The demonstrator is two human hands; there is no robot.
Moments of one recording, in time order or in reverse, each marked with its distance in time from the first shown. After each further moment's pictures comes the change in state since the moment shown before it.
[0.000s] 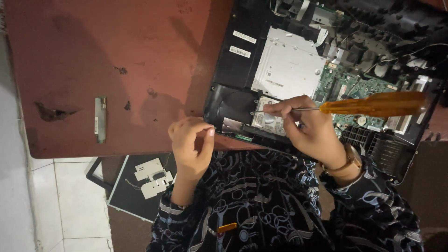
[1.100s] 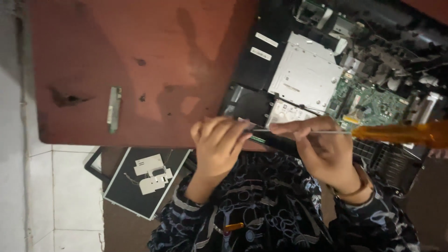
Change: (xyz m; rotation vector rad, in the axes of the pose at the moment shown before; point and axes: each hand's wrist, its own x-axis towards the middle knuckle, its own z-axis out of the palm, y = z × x) left_hand -0.025 -0.010 0.024 0.307 -0.090 0.135; right_hand 0.004 -0.049 0.014 0.180 -0.023 -0.102
